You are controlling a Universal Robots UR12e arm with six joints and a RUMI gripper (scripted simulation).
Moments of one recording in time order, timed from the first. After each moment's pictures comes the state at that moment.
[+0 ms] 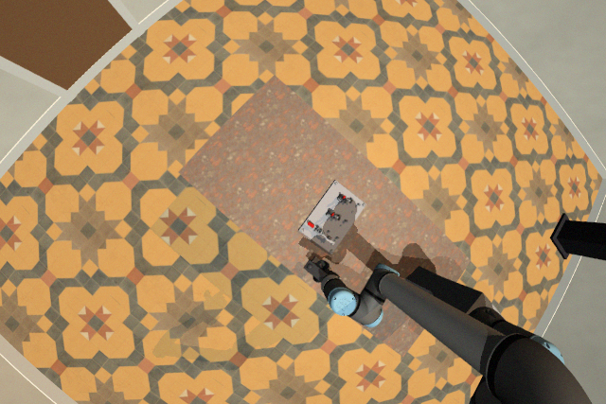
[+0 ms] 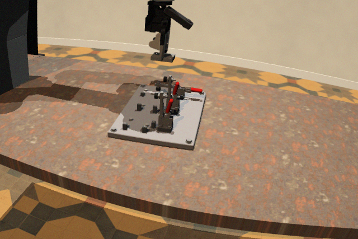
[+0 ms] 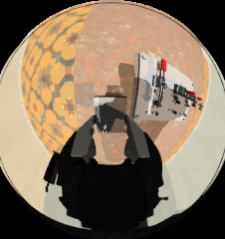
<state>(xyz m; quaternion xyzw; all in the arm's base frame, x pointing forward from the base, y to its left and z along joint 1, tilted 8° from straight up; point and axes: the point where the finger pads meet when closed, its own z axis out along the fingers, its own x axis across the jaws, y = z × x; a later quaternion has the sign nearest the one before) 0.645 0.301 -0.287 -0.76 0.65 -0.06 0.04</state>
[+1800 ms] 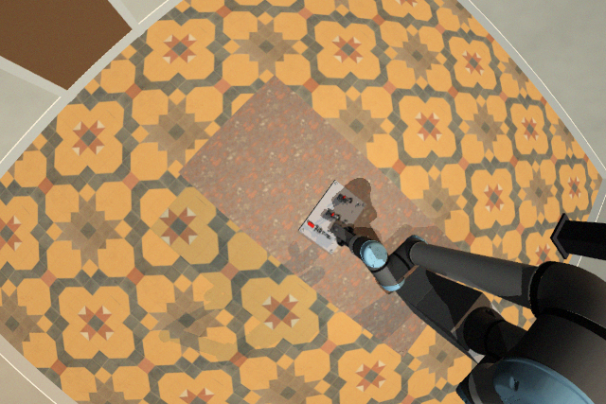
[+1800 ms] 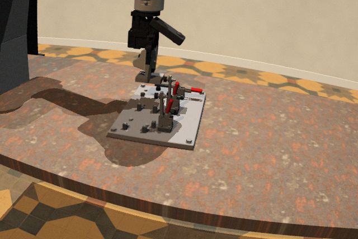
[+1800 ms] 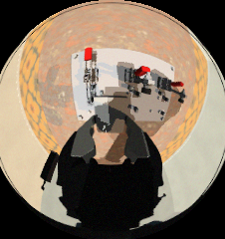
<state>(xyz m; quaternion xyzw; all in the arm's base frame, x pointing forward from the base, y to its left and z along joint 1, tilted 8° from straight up) 0.676 0.100 -0.286 -0.75 0.65 -0.06 0.04</state>
